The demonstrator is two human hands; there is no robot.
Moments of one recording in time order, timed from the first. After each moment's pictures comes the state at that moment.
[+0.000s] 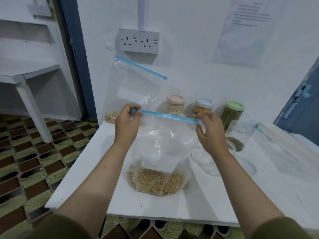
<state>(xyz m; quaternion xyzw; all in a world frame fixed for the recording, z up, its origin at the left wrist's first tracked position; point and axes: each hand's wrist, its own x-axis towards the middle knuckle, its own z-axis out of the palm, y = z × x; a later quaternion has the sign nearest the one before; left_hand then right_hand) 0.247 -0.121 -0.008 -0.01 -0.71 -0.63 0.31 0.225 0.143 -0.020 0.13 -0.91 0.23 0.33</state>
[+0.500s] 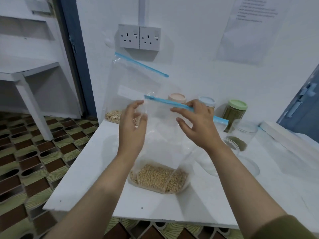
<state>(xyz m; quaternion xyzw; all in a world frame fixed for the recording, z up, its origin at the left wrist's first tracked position) 0.282 -0.100 -0.004 -0.03 -0.71 -0.62 0.33 0.232 0.102 0.014 0.28 -0.88 0.17 0.35</state>
